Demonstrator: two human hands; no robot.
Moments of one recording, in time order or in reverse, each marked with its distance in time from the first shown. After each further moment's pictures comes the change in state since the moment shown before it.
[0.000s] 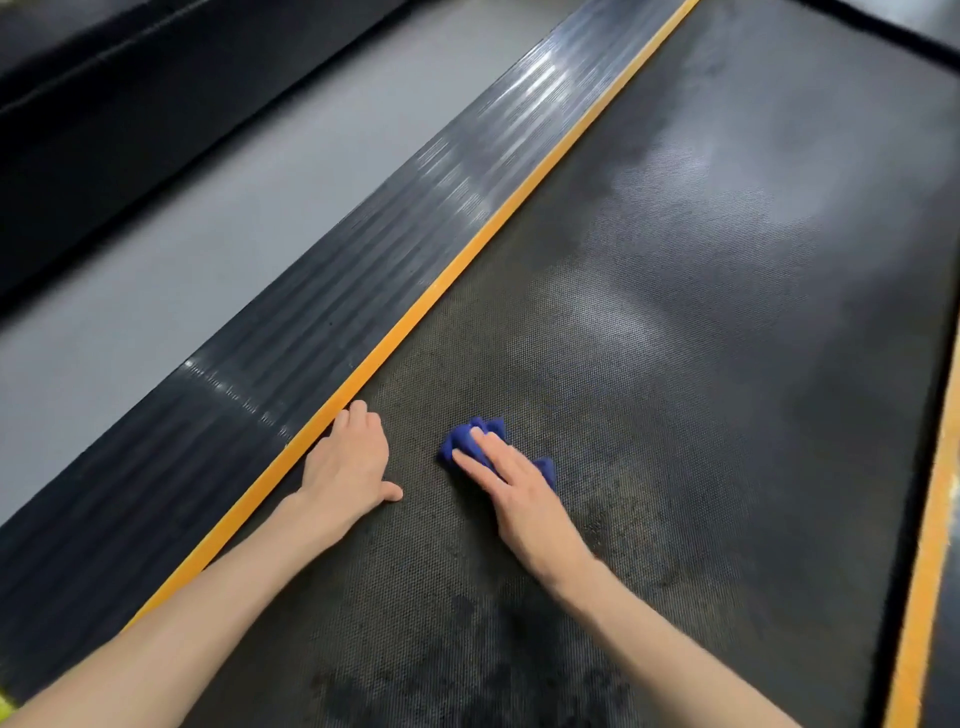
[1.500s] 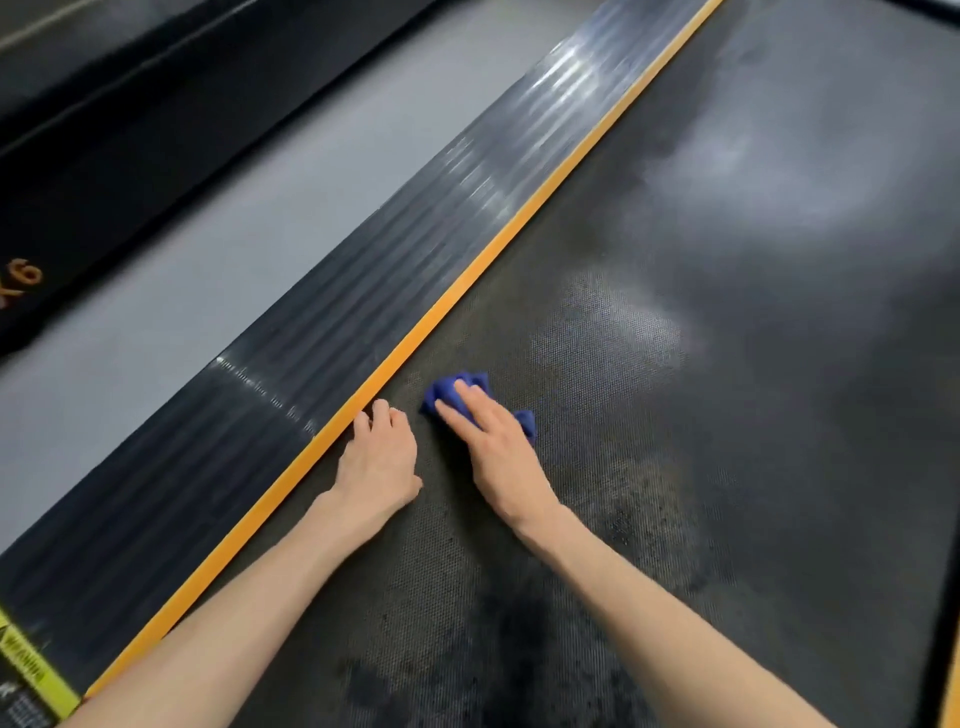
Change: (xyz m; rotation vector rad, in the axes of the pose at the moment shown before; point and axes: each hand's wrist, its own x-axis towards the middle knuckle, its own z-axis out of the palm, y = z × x) left_hand -0.003 0.008 0.005 -0.042 -0.014 -0.084; right_hand 0.062 -0.024 0.011 0.082 0.015 0.013
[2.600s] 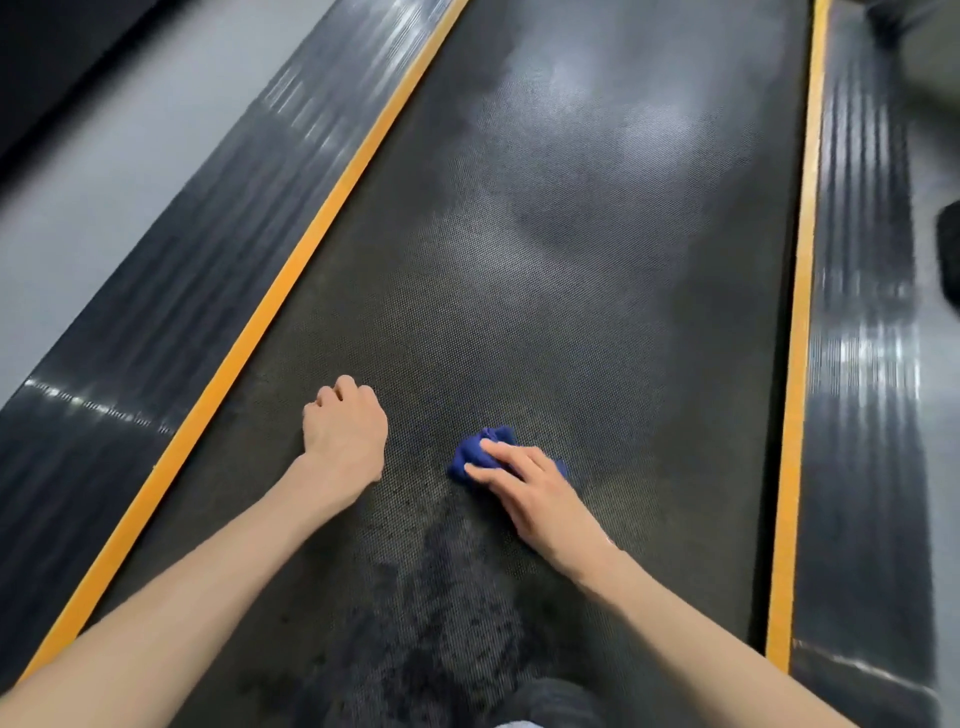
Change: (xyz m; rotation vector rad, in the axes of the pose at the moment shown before) left_hand 0.007 0.093 -0.002 0.384 -0.059 0.182; right_hand -0.160 0.056 -0.065 -0.159 0.057 0.098
